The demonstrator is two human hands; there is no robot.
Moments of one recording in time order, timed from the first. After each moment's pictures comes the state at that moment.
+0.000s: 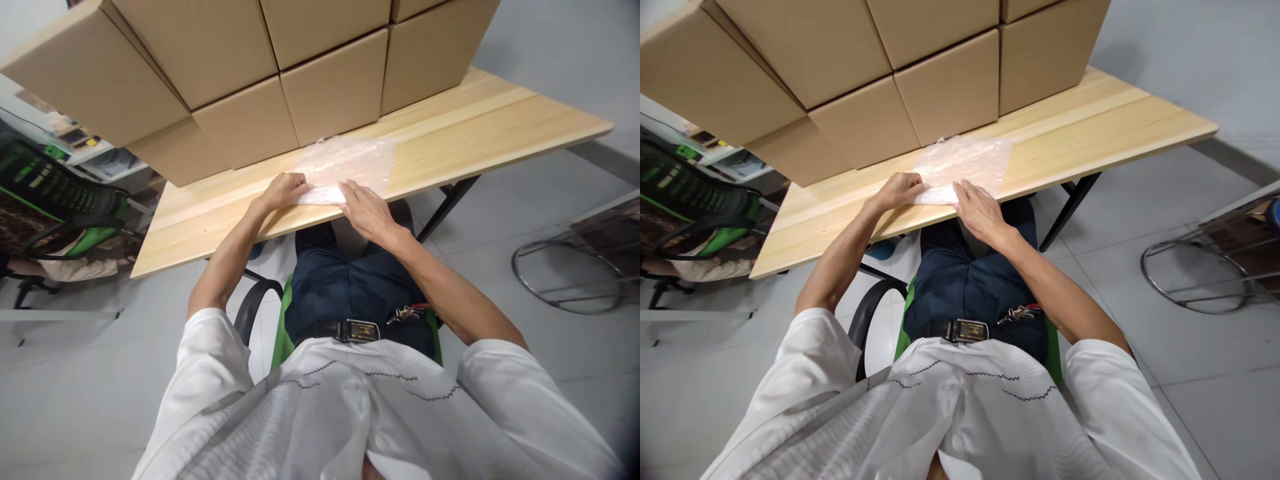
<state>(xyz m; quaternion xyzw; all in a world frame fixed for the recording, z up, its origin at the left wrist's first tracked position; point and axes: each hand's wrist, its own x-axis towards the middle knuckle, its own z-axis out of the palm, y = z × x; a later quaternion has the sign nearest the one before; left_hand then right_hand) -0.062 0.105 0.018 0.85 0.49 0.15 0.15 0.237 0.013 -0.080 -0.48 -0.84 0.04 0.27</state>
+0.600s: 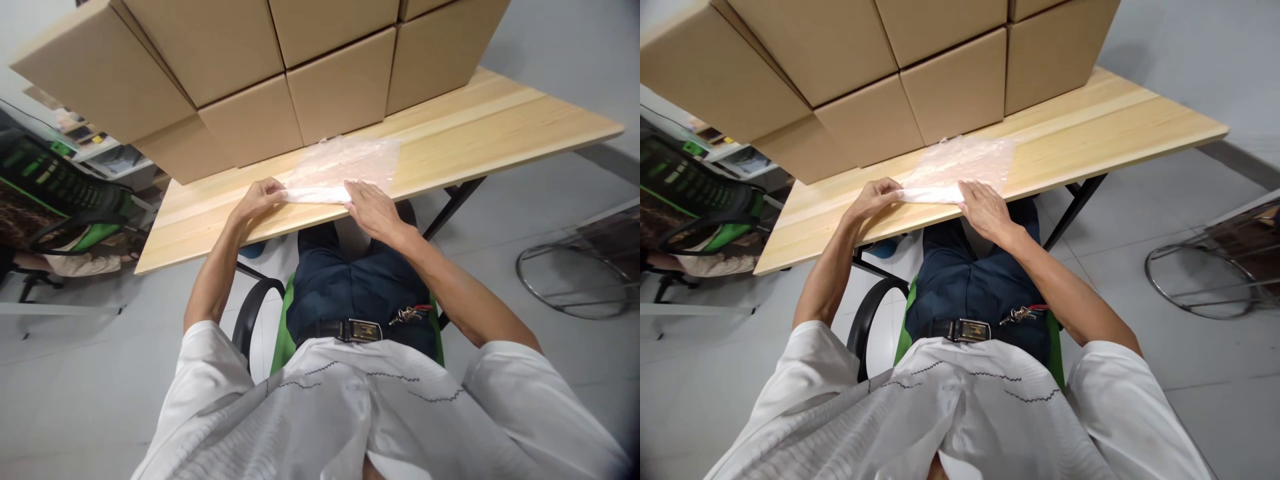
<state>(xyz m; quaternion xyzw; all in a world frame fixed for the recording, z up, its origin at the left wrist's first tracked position) -0.143 0.081 0.007 0.75 0.51 0.30 0.30 0.244 0.013 -0.073 -0.47 -0.84 0.04 0.26</state>
